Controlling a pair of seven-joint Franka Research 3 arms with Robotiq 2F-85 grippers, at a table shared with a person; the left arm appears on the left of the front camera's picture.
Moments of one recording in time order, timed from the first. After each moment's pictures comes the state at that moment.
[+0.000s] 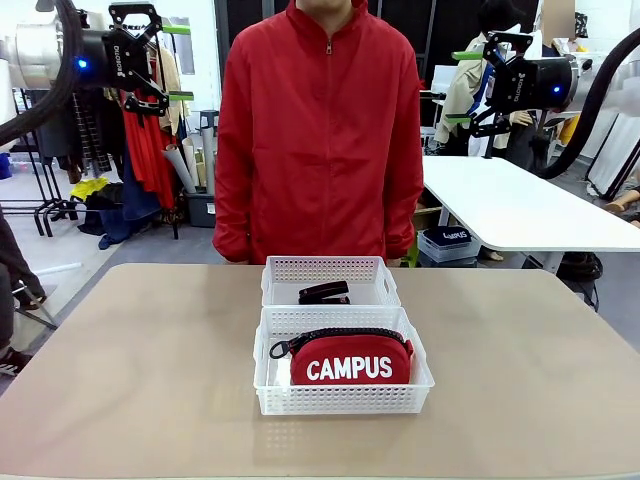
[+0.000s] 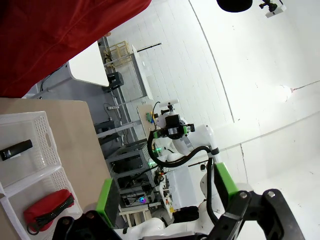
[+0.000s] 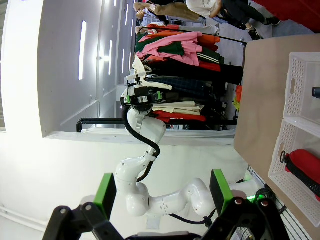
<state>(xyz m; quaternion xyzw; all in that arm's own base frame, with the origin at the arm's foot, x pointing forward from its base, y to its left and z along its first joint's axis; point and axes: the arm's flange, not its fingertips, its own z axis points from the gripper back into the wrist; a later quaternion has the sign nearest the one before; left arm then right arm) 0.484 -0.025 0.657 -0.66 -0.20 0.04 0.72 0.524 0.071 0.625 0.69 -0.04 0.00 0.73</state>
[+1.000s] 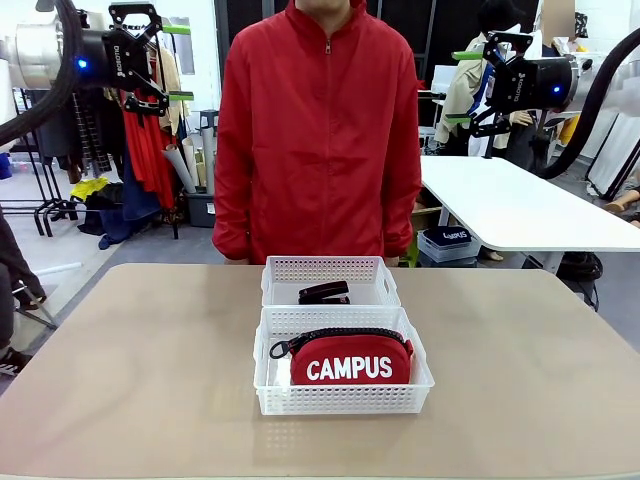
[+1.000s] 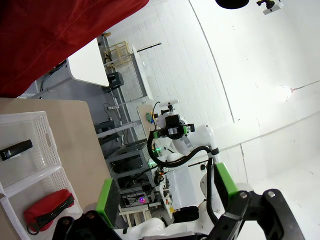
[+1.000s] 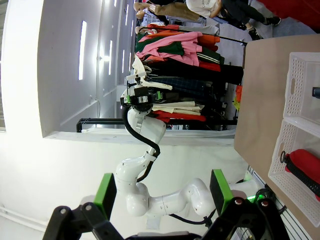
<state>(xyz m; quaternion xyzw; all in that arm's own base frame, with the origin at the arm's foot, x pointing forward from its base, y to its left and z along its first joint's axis) 0.484 -0.025 0.657 -0.66 -0.20 0.04 0.72 0.524 0.071 0.625 0.69 -0.04 0.00 0.73</state>
